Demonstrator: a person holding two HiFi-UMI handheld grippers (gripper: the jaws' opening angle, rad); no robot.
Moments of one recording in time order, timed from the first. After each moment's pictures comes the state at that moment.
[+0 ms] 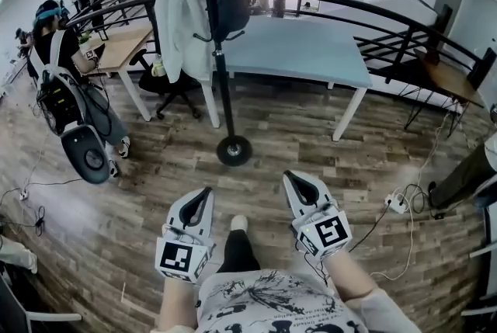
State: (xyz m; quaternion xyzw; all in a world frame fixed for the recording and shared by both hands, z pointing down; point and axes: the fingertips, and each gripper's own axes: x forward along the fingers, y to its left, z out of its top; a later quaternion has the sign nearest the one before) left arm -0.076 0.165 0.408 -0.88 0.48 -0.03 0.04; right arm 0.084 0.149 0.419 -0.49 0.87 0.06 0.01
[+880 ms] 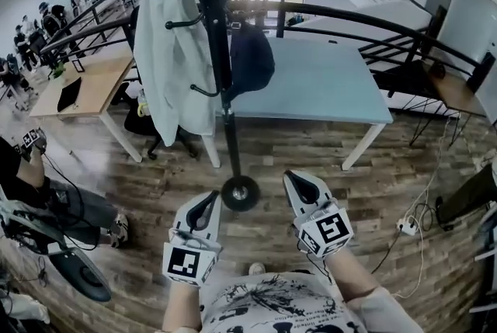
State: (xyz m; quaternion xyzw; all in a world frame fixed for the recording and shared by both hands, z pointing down) left arm -0.132 -0.212 0.393 -0.90 0.43 -0.01 0.06; right arm 0.018 -0.228 0.412 -0.53 0.85 0.04 0.00
